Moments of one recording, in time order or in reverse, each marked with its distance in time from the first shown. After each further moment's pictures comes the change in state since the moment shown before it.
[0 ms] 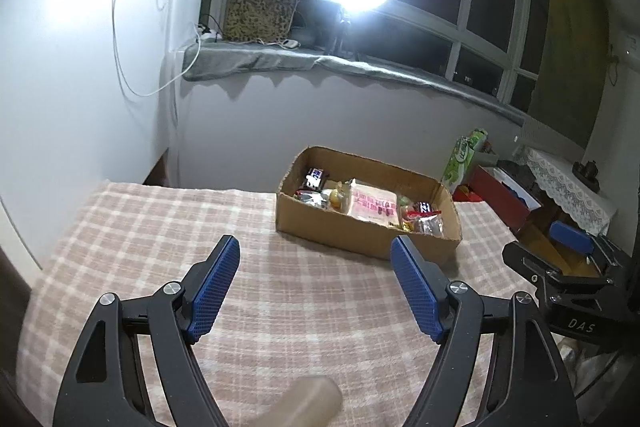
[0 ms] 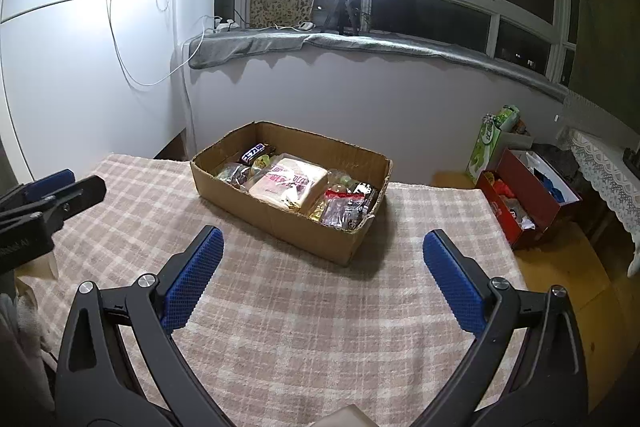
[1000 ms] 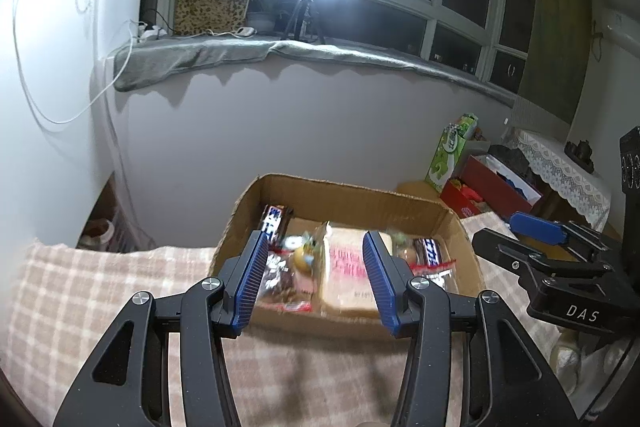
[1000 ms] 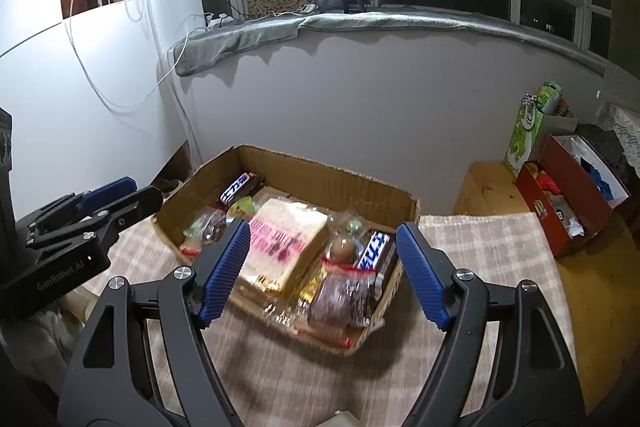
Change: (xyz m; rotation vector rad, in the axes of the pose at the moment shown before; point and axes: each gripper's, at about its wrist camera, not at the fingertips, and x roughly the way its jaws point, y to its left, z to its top) left arm 0.120 -0.021 0.053 0.092 0.057 -0.100; right arm 0.120 -0.037 0.056 0.086 0.072 0.120
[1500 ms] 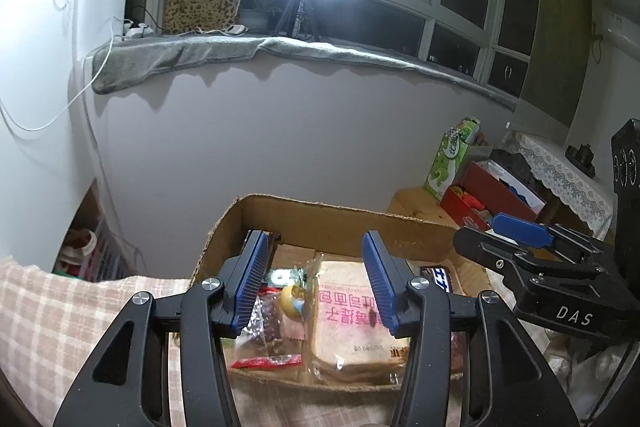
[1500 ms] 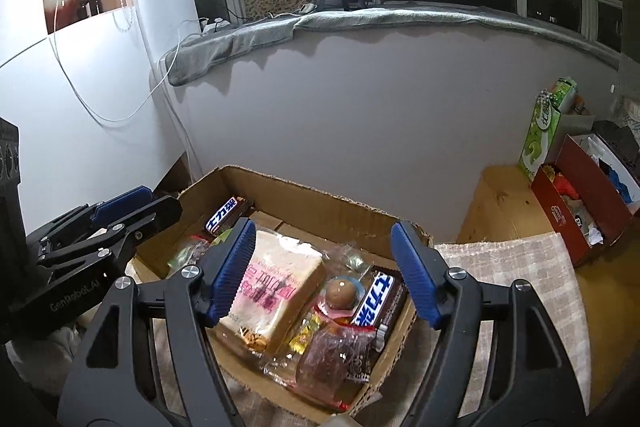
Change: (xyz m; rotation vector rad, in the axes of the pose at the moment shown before) left arm 0.051 -0.004 0.019 -0.004 -0.002 -0.028; right arm 0.052 -0.017 0.027 0.030 -0.005 0.035
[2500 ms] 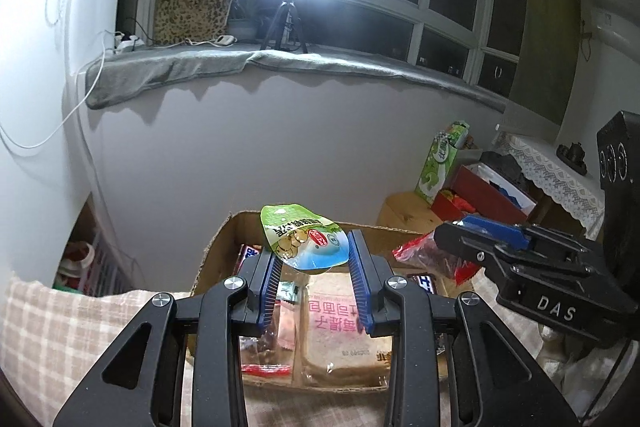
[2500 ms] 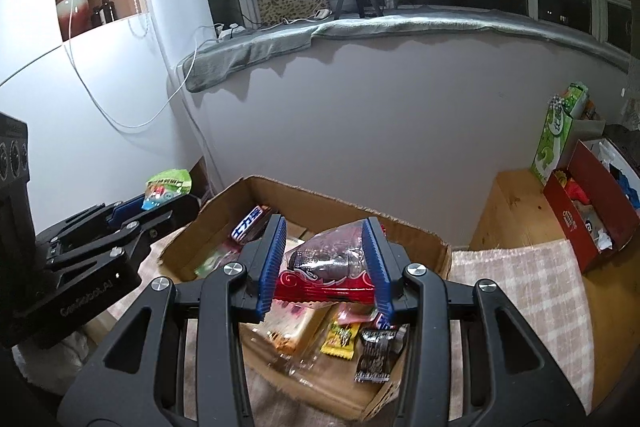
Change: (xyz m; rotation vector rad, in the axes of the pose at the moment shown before) left arm -0.008 -0.005 0.007 0.024 -0.022 -0.028; right arm -0.008 0.008 0.009 0.002 -0.016 0.058
